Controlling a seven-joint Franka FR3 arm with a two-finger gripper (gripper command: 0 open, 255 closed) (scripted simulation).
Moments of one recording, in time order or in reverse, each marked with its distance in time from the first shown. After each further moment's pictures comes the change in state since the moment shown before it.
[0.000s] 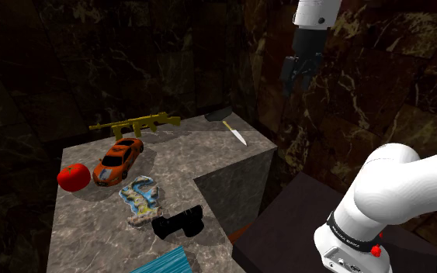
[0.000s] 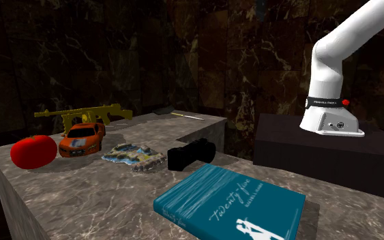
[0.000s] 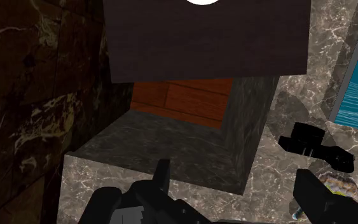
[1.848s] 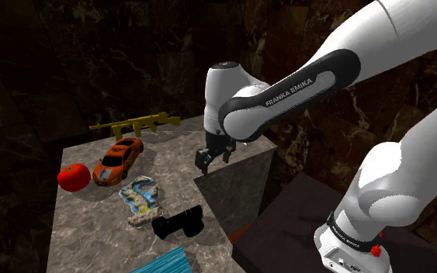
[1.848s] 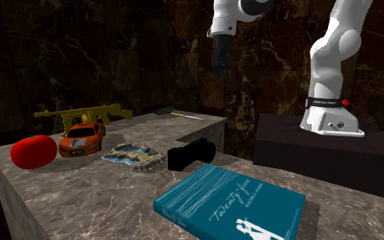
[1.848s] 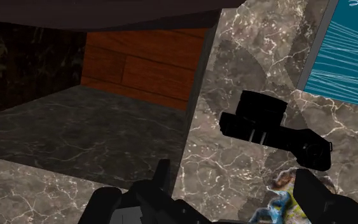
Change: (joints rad) arm 0.095 0.556 0.362 -0.244 0.130 0.871 0.334
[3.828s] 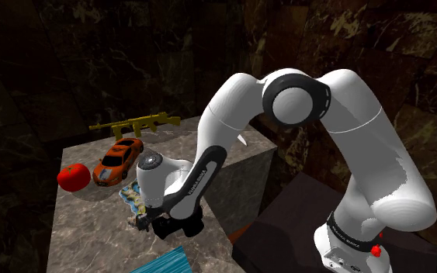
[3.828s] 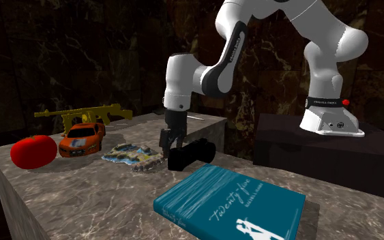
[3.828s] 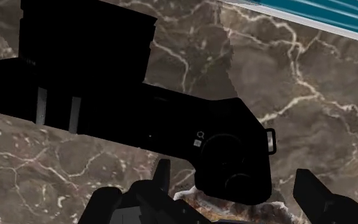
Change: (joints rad) arm 0.294 1.032 -0.110 0.653 -0.545 0.375 0.557
